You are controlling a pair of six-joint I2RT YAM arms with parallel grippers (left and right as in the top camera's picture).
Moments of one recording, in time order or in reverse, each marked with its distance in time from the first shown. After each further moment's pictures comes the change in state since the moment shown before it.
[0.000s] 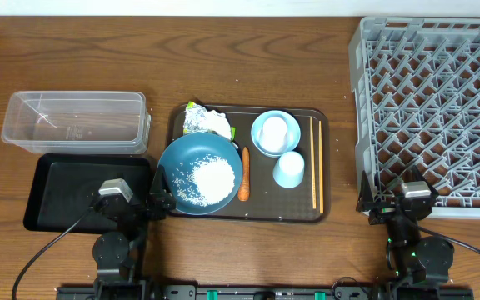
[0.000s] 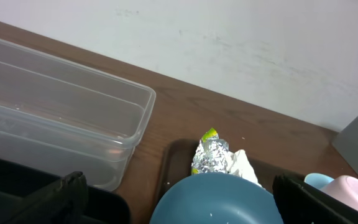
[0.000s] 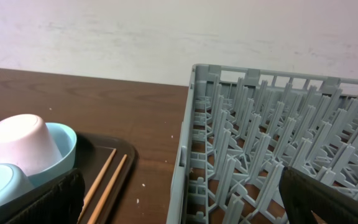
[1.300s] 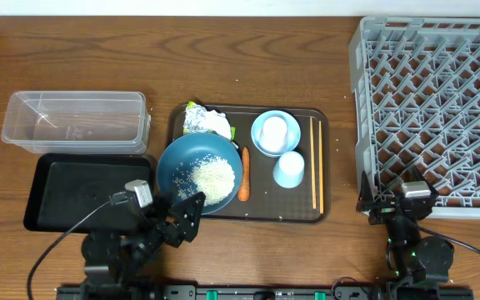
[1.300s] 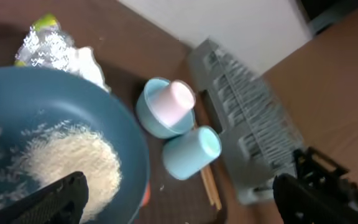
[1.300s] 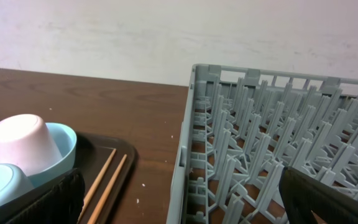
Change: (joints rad) left arm 0.000 0.101 0.281 -0.389 0.603 -0.264; right arm 0.000 0.000 0.000 0.000 0.000 0.000
